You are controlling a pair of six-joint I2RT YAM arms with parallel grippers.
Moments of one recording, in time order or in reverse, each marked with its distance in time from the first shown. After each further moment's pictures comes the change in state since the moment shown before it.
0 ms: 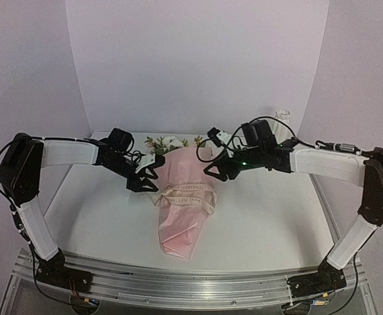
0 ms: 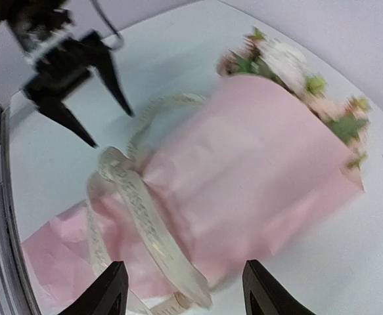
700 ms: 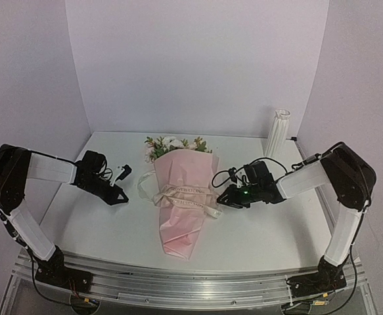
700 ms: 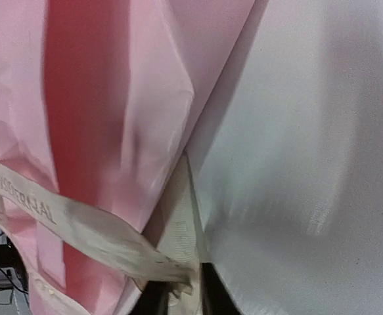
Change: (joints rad) left arm 0.194 -0.129 -0.371 0.153 -0.170 -0.620; right arm -0.065 0.245 -0.300 0.423 -0.060 0.692
